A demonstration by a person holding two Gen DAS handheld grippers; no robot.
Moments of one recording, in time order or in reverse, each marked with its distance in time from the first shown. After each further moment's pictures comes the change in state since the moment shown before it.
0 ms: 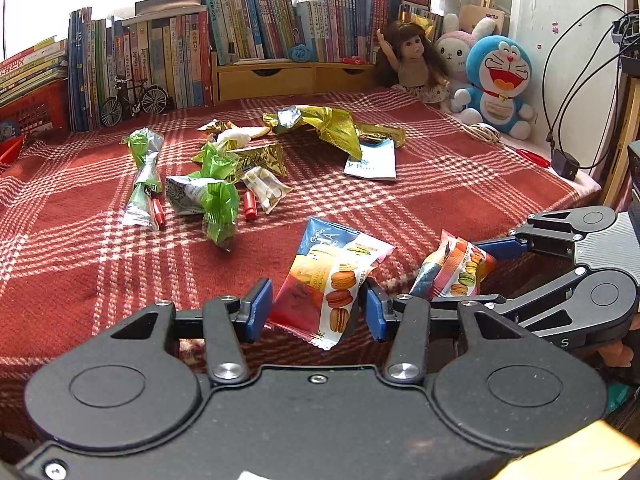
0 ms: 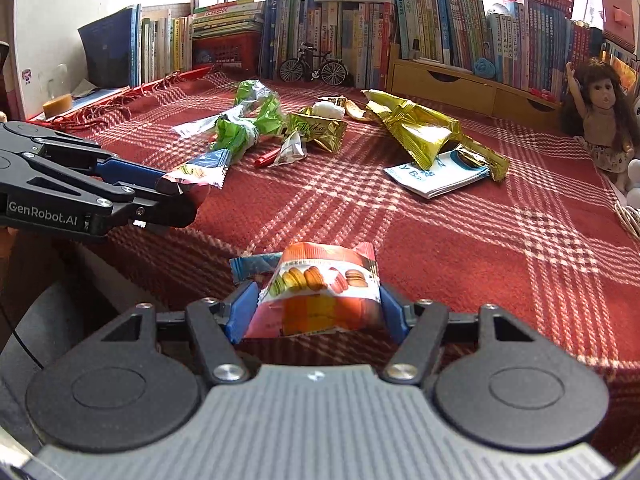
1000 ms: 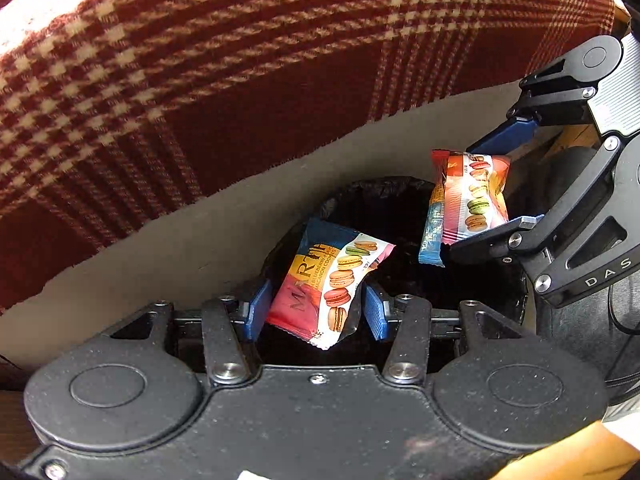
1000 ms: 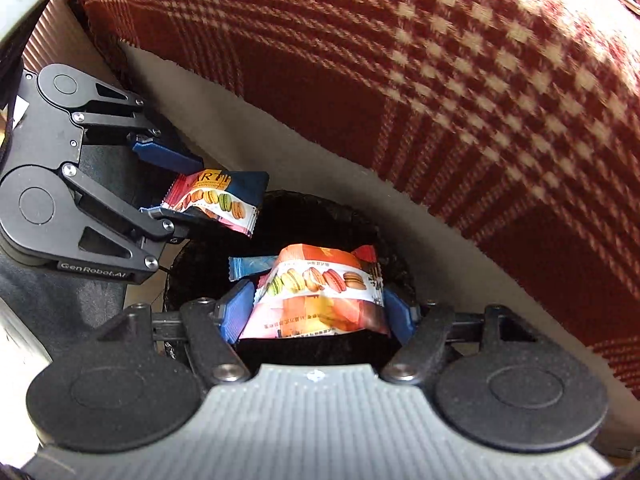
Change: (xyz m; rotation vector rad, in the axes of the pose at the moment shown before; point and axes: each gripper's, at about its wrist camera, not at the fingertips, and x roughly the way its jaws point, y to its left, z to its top) left arm 0.085 0.003 -0.133 0.082 0.528 -0.002; right arm 0.094 0.059 -0.076 -0.129 0.532 0.240
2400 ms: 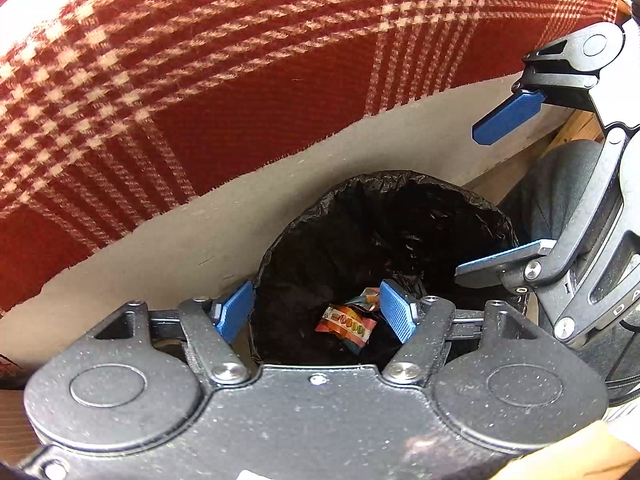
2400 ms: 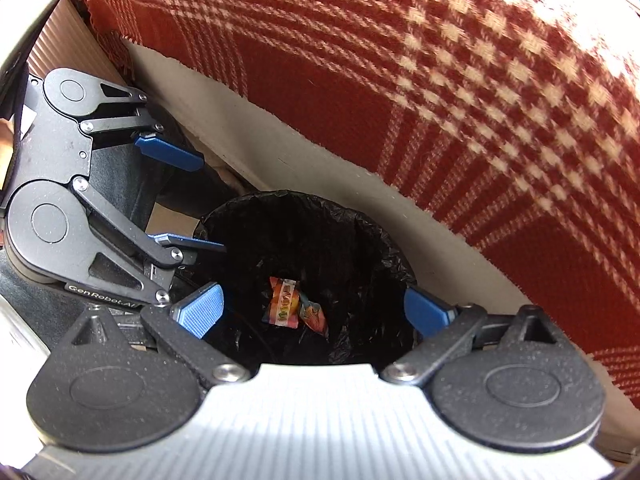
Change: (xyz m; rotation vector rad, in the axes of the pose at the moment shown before) left arm 0.006 -0.012 0.013 0.013 0.030 0.013; right arm 0.008 -0.001 0.014 -0.006 0.020 0.012
